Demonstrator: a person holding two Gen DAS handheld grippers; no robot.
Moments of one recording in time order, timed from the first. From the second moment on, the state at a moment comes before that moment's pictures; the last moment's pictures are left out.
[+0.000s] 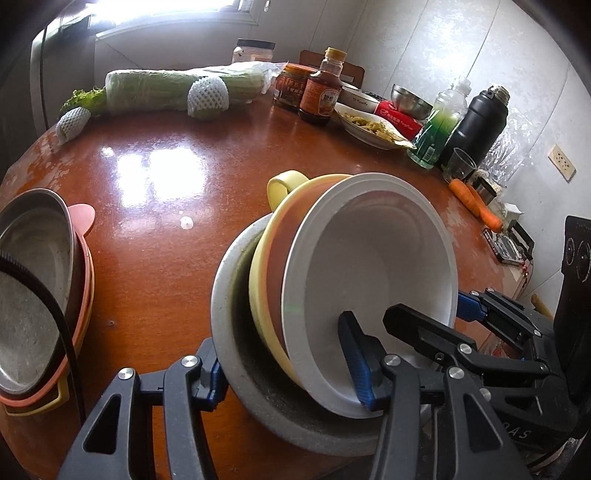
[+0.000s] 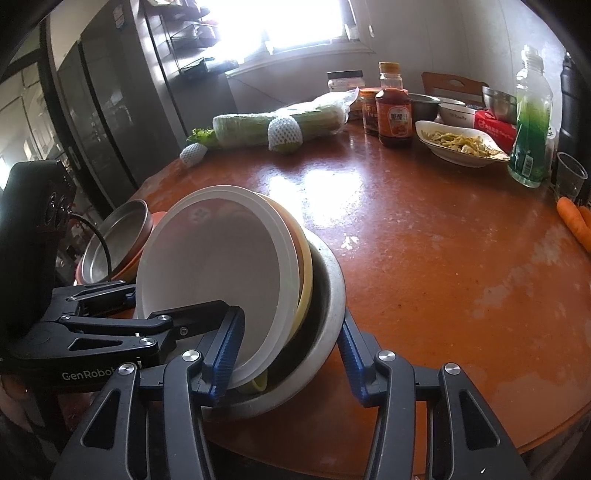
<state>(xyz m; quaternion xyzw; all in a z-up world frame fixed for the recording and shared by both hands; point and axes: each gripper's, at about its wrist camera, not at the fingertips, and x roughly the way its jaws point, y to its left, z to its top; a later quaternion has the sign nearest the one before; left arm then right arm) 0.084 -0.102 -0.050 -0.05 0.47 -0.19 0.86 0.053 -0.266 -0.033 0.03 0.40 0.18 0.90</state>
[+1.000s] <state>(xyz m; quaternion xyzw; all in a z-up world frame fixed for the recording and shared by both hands) 0.069 -0.082 -0.015 -0.06 0.44 -0.18 0.88 0.044 -0.251 -0.004 0.03 0.38 0.20 0.90</state>
